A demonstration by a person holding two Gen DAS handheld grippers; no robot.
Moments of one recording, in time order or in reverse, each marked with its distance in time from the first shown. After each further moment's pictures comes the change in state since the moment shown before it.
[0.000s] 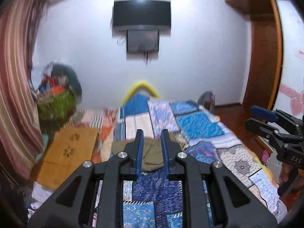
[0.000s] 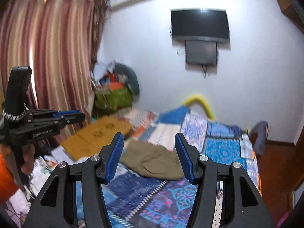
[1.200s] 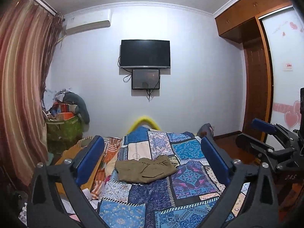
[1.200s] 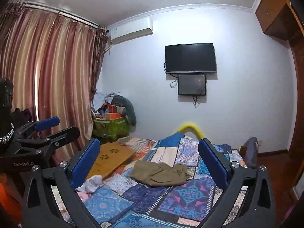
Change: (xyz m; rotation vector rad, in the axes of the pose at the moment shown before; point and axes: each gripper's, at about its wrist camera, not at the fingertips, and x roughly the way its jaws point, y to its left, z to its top) left arm -0.128 -0.027 -0.052 -0.016 -0.273 0.040; right arm -0.089 0.057 -0.024 0.017 -0.212 -0.090
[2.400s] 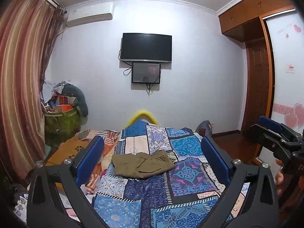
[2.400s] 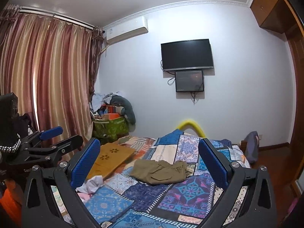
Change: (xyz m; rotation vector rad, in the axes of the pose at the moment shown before) left arm 0.013 0.000 -0.014 -0.038 0.042 -0.006; right arm -0.011 -0.011 -0.001 0.046 0.015 -0.002
